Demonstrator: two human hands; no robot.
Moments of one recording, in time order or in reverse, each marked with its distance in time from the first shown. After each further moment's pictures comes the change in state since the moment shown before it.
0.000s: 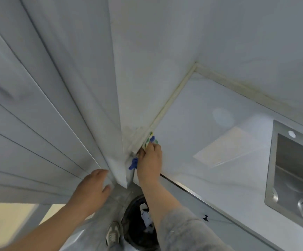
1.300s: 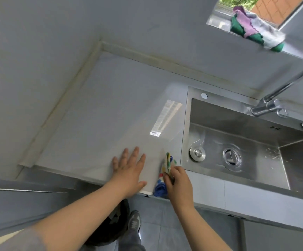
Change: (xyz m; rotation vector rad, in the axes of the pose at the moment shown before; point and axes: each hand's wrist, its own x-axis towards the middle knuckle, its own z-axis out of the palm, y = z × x) left_hand 0.036 0.312 0.129 0.484 -0.352 0.451; right_hand -0.067 0.275 -0.233 -0.066 0.192 0.147
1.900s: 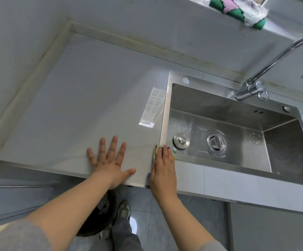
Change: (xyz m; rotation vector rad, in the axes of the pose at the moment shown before) left_hand 0.019 0.029 0.022 0.045 -0.092 -0.180; right_hand -0.003 0.020 -0.013 -0.197 -0.097 -0.040
